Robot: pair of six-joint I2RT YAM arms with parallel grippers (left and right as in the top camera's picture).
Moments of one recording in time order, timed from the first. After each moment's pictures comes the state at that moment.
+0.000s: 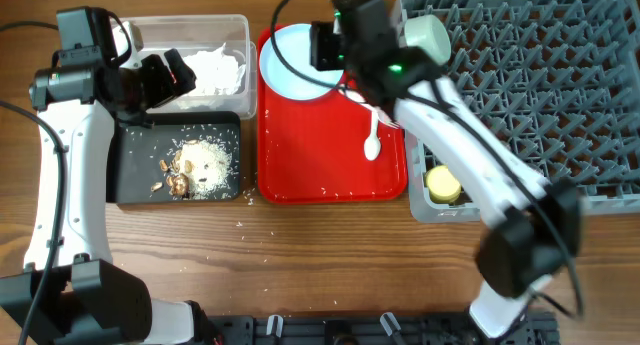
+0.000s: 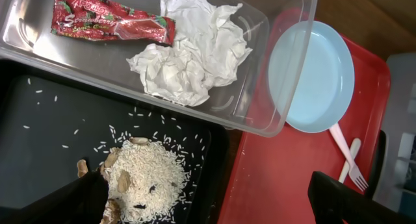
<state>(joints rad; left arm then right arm) 0.16 1.61 1.50 -0.96 0.24 -0.30 0.53 1.92 1.68 -0.45 0.09 0.45</state>
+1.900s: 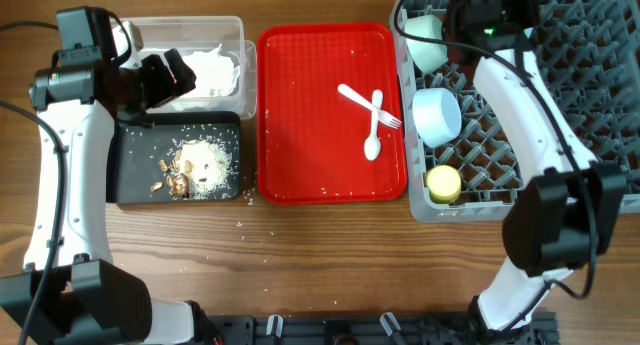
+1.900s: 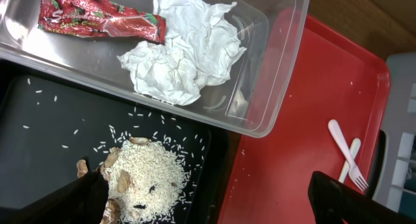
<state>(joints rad) 0.16 1.61 1.50 -0.96 0.24 -0.30 0.16 1.93 1.66 -0.33 1.03 -0.48</state>
